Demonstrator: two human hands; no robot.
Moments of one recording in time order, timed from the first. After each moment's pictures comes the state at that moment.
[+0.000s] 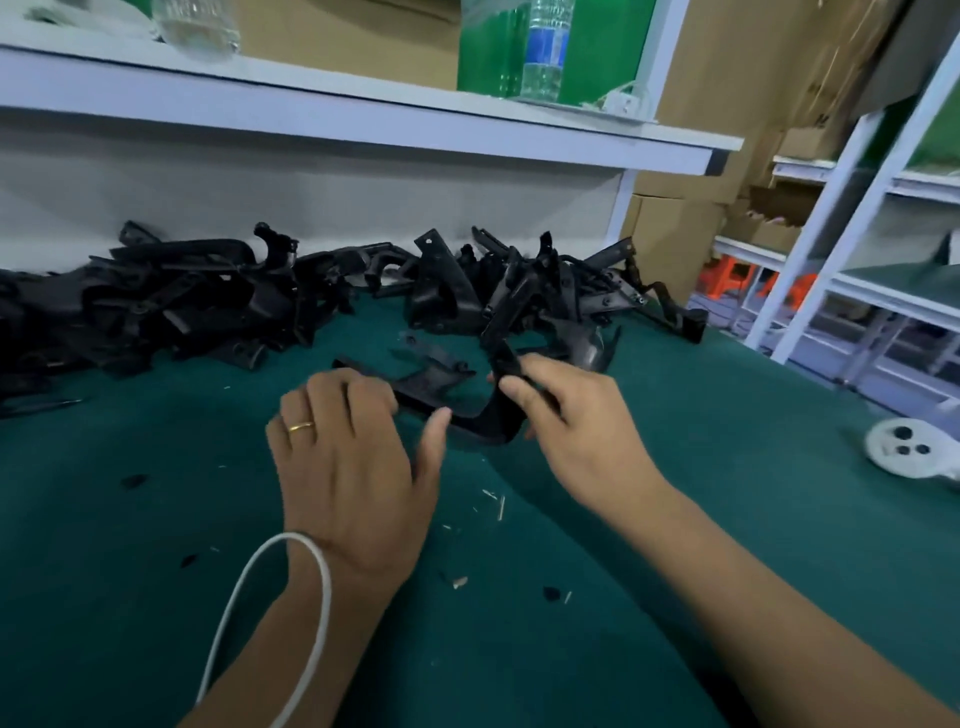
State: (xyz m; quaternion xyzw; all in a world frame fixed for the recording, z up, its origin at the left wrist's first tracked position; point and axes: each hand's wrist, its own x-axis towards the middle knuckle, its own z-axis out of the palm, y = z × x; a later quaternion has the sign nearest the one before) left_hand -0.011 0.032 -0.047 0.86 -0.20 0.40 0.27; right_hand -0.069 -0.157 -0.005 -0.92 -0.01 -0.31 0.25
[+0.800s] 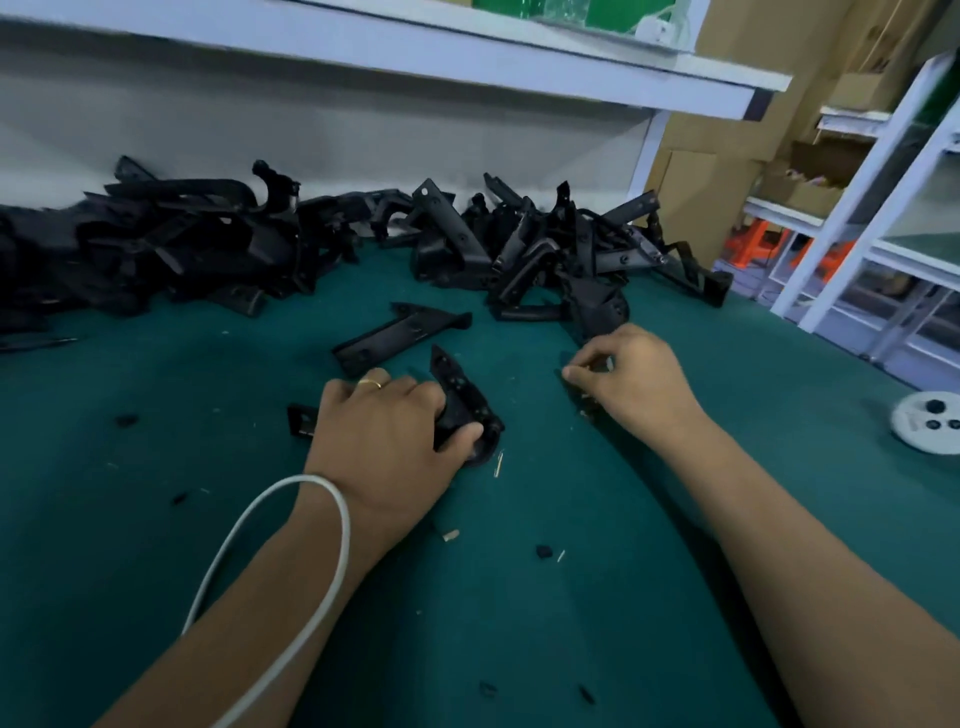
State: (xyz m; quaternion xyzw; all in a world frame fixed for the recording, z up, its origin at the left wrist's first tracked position) left_hand -0.004 0.020 -0.055 0.93 -0.30 0.16 0.15; right_hand -0.050 -0.244 -0.032 -0.95 0.17 -0.20 0.18
